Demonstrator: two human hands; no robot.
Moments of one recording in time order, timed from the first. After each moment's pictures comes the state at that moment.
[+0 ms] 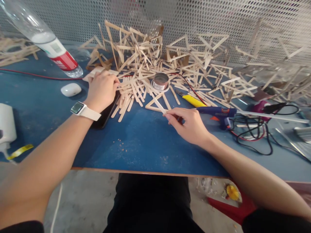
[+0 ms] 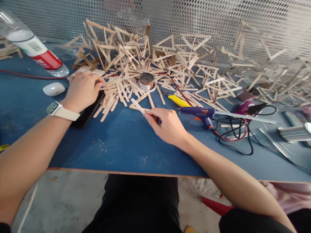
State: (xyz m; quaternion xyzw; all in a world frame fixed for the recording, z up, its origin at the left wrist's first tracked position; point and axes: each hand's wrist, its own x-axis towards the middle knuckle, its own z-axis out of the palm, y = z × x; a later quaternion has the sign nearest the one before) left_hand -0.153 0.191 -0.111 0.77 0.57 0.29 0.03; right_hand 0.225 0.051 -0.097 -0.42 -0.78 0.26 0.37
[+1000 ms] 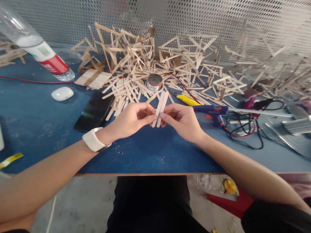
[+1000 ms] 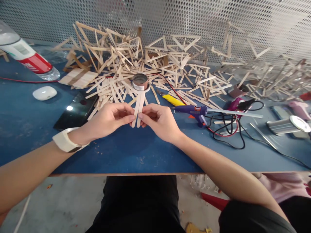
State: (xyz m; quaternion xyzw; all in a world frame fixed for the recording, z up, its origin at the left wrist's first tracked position) left_hand -0.033 0.080 -0.085 0.72 0.34 0.33 0.51; right_hand 0.214 0.050 -0.096 -0.40 -0.61 0.52 0.45
